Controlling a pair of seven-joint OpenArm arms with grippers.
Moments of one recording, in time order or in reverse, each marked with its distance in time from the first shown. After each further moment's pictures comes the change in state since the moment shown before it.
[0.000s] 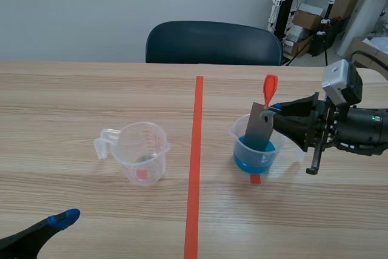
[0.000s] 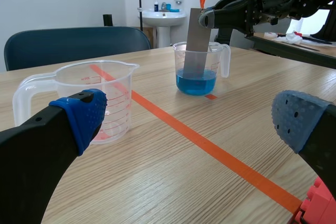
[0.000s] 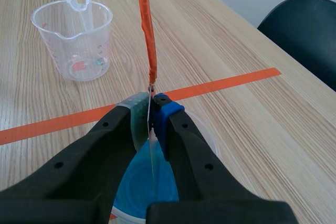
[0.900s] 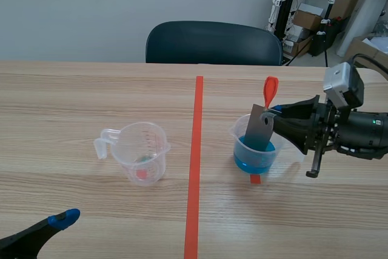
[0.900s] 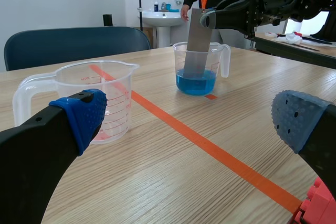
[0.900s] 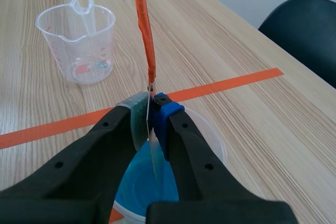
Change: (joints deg) left arm 0.0 0.0 0.0 0.0 0.0 0.0 0.0; right arm -1.1 0.0 0.1 0.0 0.2 0.0 0.7
